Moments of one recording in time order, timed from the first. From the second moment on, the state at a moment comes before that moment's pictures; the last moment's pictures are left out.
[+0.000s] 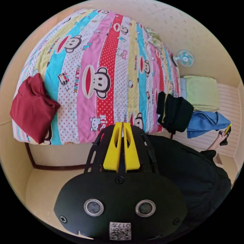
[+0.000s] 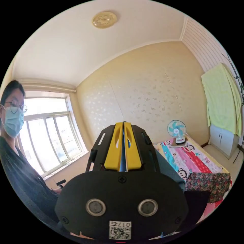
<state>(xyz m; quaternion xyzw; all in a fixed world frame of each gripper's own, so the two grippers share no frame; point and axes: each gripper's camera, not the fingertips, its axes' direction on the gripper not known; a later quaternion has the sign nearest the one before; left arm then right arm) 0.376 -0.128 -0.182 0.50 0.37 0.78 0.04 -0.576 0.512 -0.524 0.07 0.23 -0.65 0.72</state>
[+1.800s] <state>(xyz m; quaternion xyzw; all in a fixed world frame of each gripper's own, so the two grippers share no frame) 0.357 -0.179 -0.220 0.29 0.38 0.87 -0.13 0.338 0.384 -0.075 -0.49 0.68 -0.18 0.52</state>
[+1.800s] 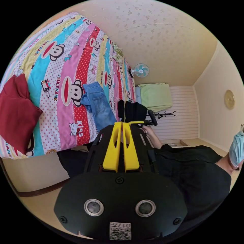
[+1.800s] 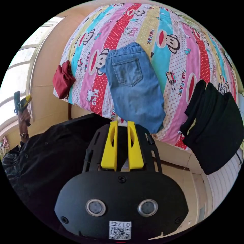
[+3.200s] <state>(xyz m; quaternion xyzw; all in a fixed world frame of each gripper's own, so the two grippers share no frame) 0.252 -0.067 -0.098 0.39 0.36 0.79 -0.32 -0.137 0.561 -0.113 -0.30 0.32 -0.62 0.65</state>
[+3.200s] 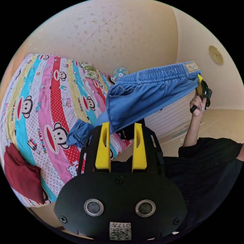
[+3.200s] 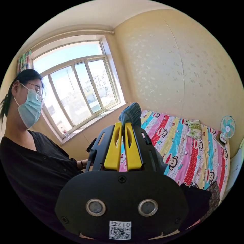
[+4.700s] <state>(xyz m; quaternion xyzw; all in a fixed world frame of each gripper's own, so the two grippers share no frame) -0.174 -0.067 -0.163 0.46 0.49 0.56 -0.49 -0.318 0.290 -0.075 -0.15 0.40 -0.52 0.74</state>
